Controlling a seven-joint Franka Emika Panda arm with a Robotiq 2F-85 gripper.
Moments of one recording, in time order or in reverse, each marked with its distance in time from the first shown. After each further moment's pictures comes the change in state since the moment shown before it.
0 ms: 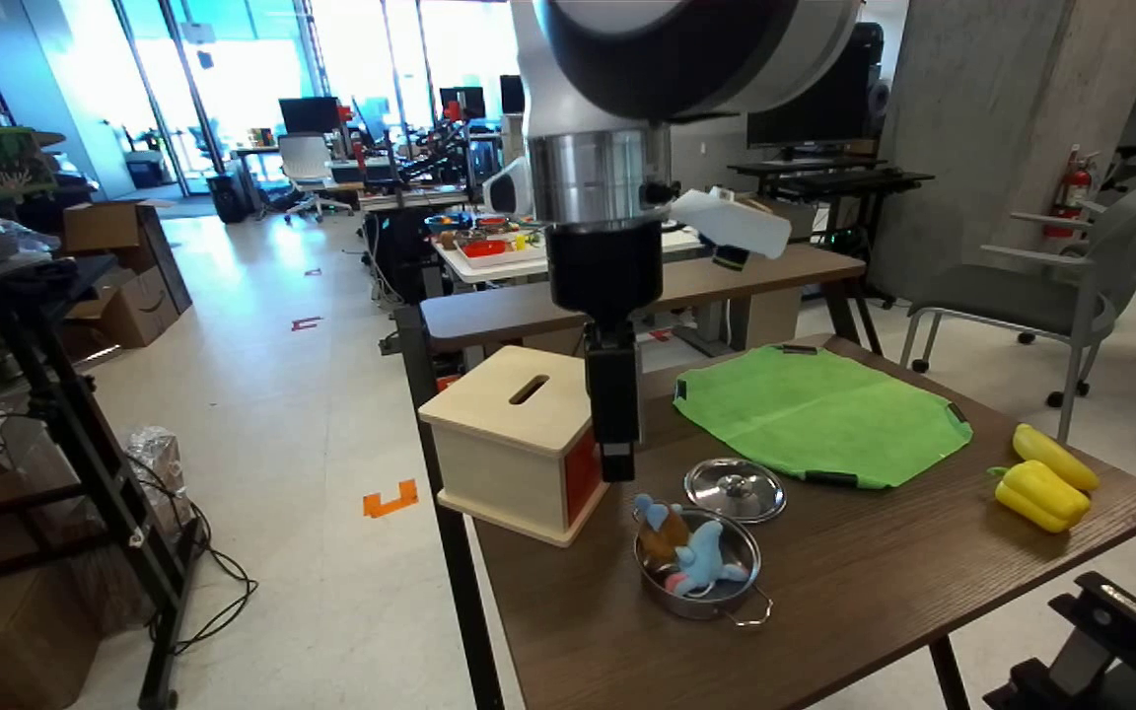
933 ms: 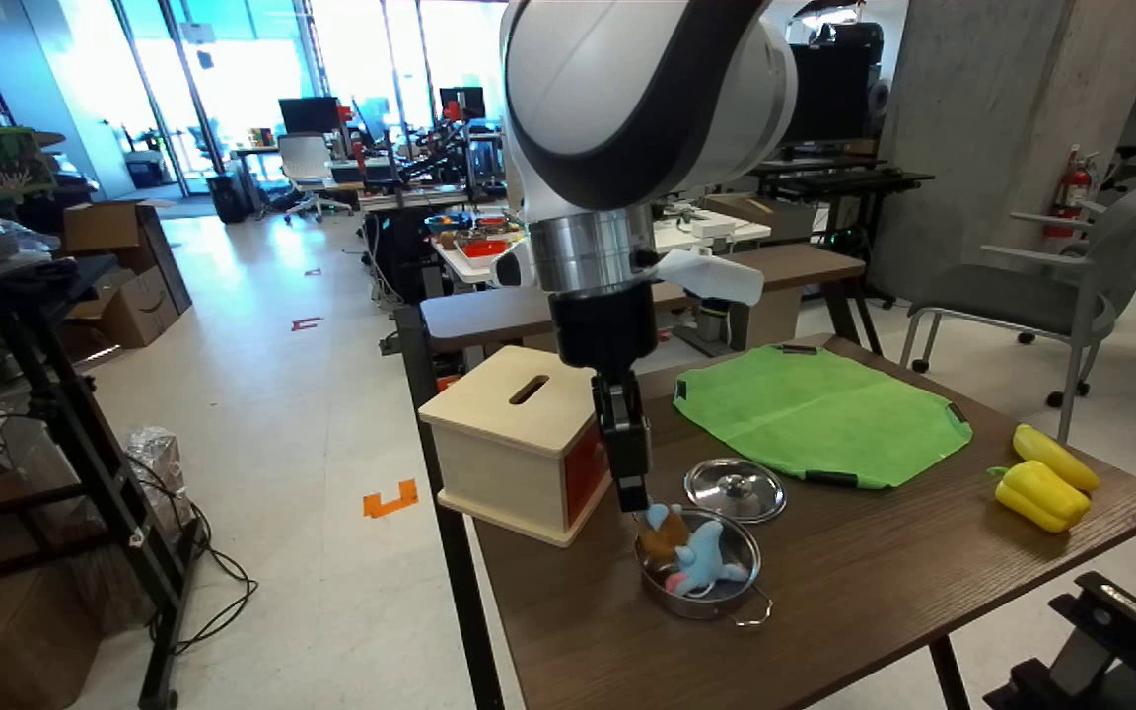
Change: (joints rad) arm 0.000 0.181 -0.005 0.209 0.001 -0.167 -0.091
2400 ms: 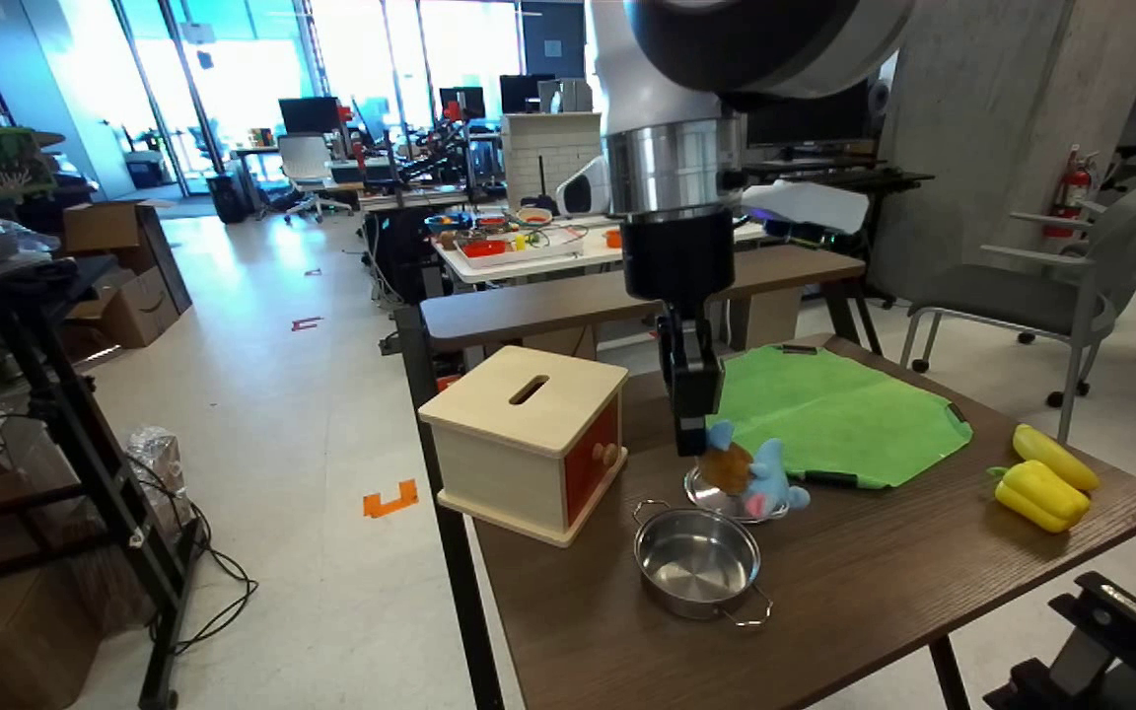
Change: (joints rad) arm -0.089 -0.216 0.019 -0.266 0.028 0.089 0.025
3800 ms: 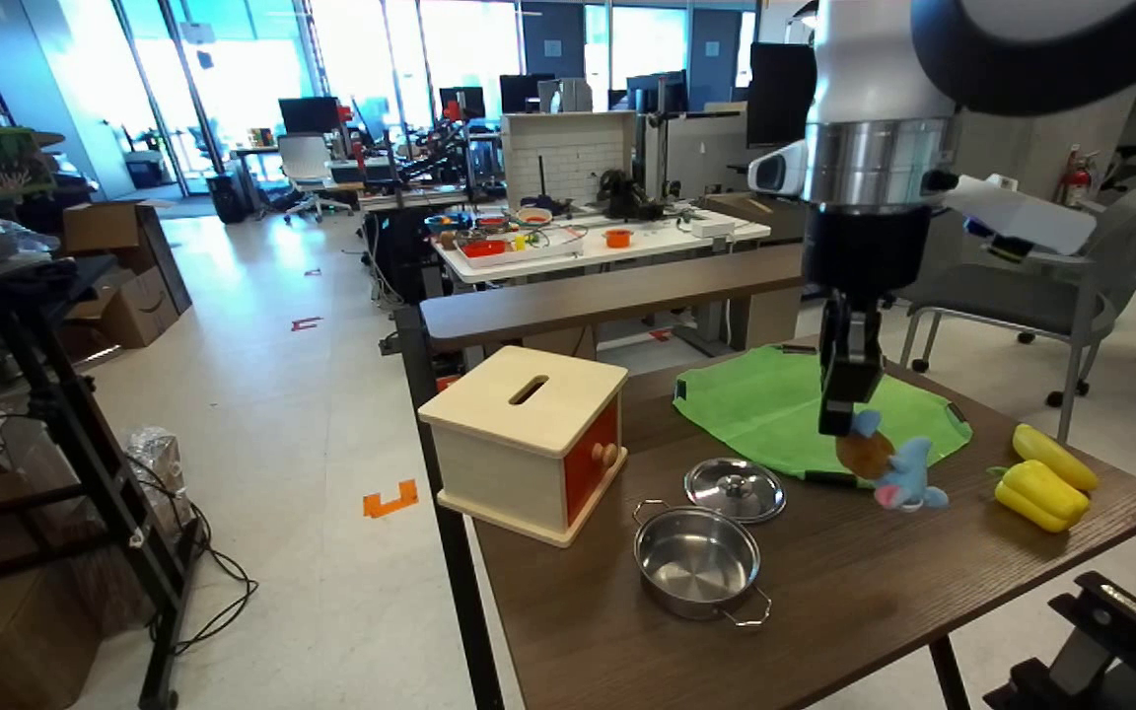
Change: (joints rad) arm -0.118 -0.222 -0.082 -0.401 0.000 0.320 0.172
